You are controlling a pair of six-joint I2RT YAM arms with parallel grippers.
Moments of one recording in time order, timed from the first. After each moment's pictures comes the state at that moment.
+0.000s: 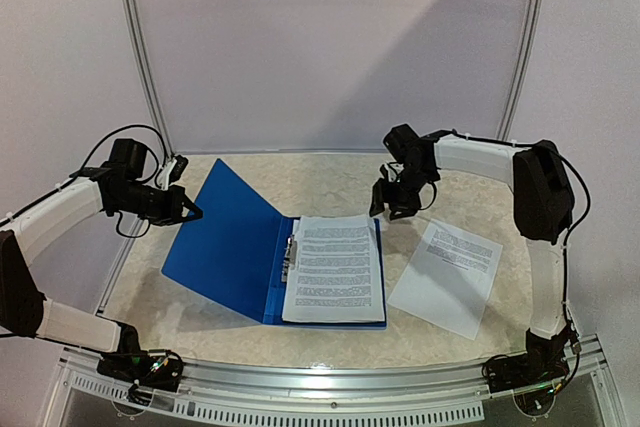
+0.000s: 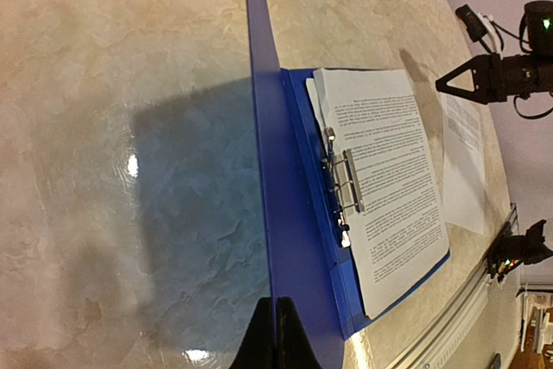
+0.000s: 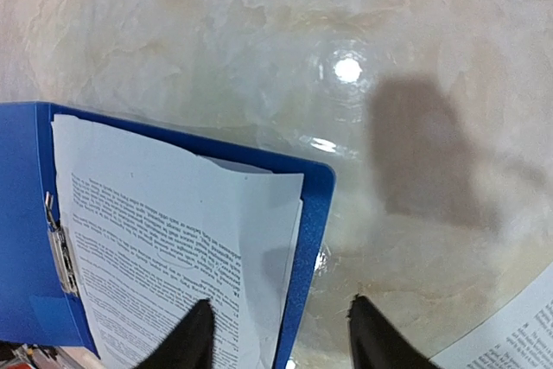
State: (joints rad) left arm -0.08 1.25 0.92 -0.62 0.56 -0.12; right arm 0.55 2.15 1.74 -0.81 -0.21 0.52
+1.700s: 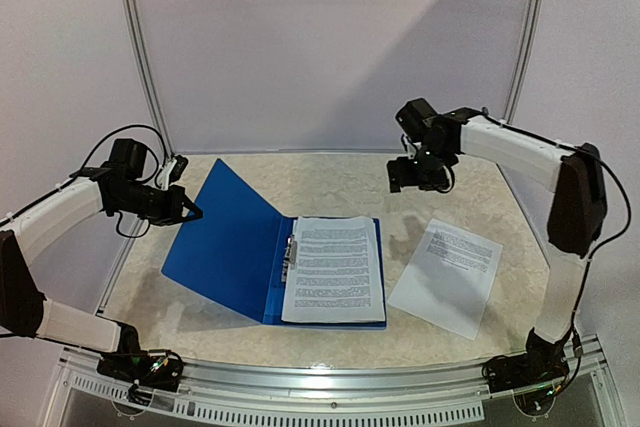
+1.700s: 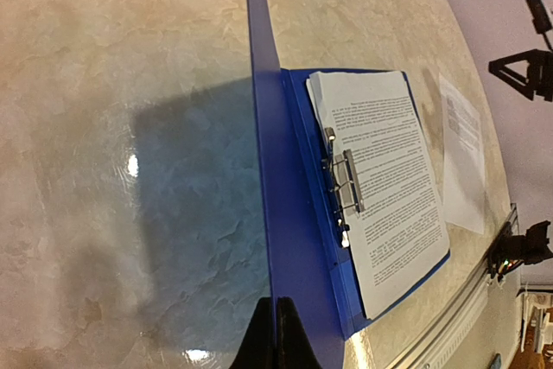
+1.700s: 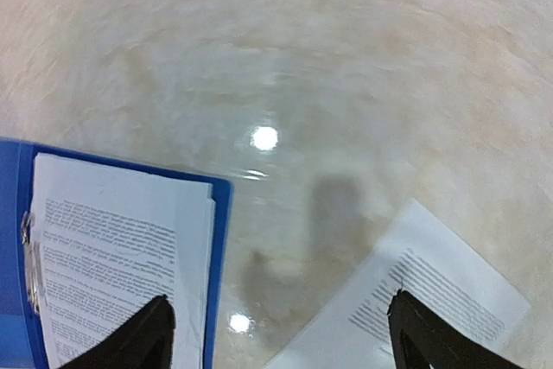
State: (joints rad) left arm -0.08 1.25 0.92 -0.62 0.56 -0.12; right arm 0.58 1.96 1.73 -0.90 0.13 0.44
